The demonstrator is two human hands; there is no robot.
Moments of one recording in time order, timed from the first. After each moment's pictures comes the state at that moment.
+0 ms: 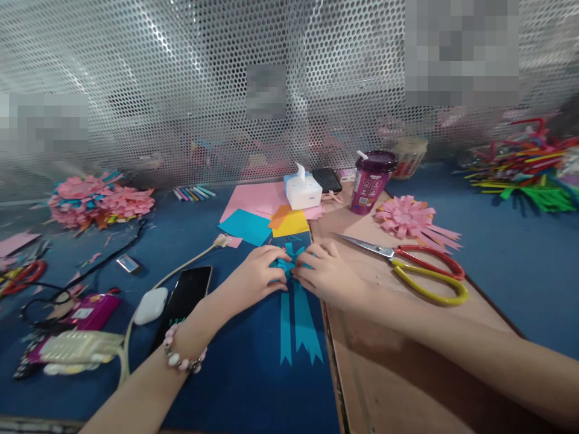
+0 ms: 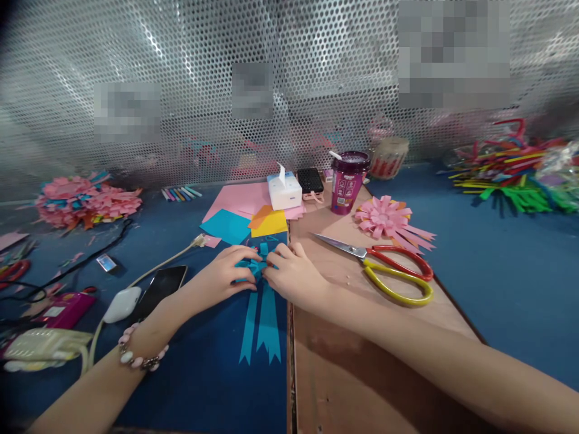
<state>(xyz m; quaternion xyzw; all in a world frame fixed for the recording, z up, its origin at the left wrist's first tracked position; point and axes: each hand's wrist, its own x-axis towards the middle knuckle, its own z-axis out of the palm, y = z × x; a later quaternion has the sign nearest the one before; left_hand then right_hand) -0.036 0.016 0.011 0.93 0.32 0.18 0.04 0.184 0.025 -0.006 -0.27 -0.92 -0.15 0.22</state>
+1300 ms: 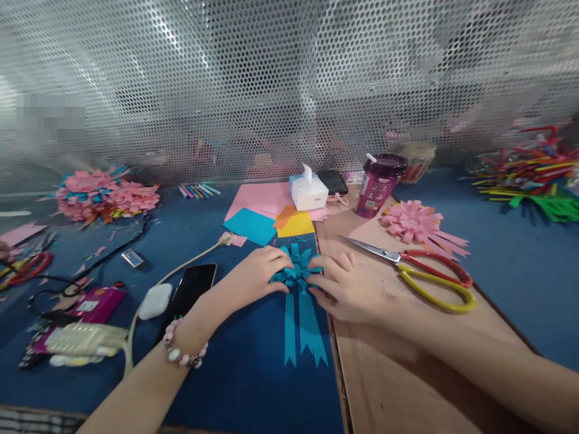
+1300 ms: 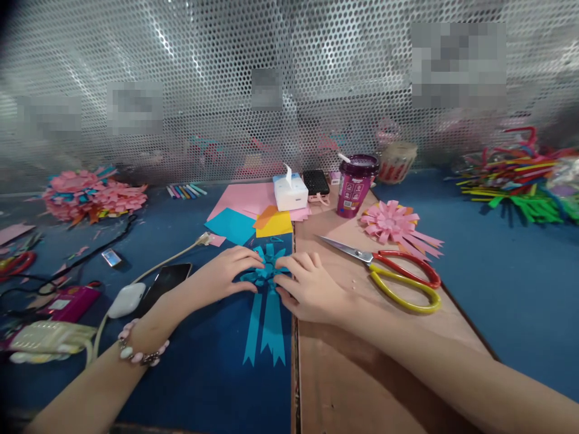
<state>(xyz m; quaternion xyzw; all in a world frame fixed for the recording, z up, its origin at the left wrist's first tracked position) -0.042 0.021 0.017 0.93 0.34 0.14 0.08 0.204 0.012 -0.008 -0.25 -0.92 -0.08 0.29</state>
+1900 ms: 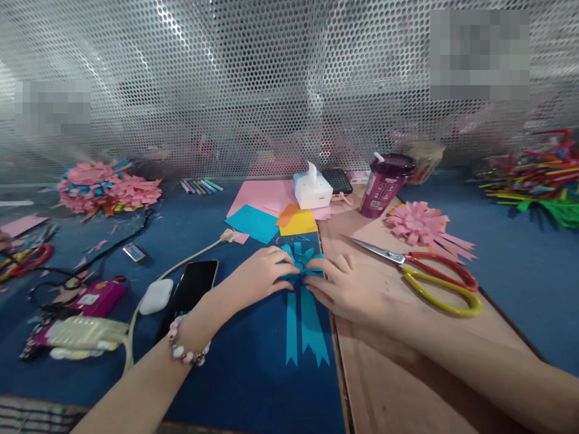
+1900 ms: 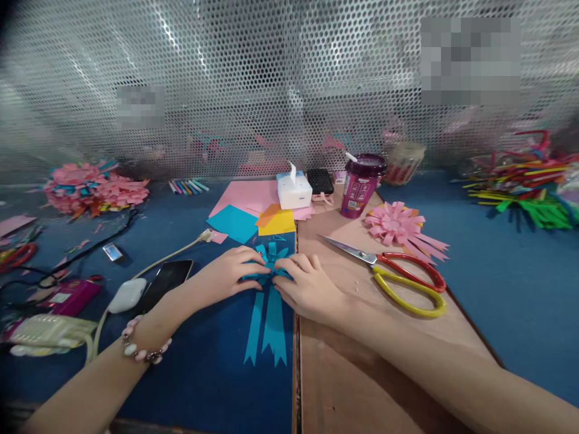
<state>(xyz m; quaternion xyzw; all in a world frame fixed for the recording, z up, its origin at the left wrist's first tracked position) -0.040 0.020 0.010 0.93 0.34 0.13 0.05 0.197 0.014 -0.017 -0.26 -0.92 -0.11 0.28</state>
